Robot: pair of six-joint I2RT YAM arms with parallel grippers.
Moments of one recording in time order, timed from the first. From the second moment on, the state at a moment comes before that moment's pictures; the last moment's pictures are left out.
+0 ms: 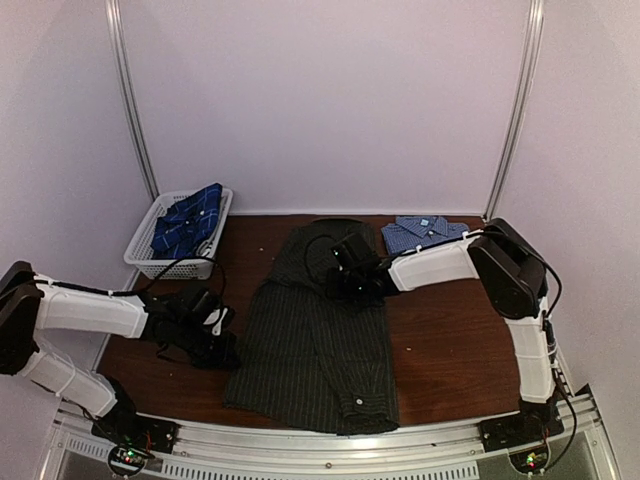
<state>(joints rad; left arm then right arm) -0.72 1.35 0.53 -0.30 0.25 -0.71 0.79 2.18 1.44 -0.04 0.17 0.68</state>
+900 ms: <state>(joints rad) -0.81 1.07 0.44 -0.54 0.18 -0.81 0.79 2.10 1.48 -0.03 0.09 0.67</state>
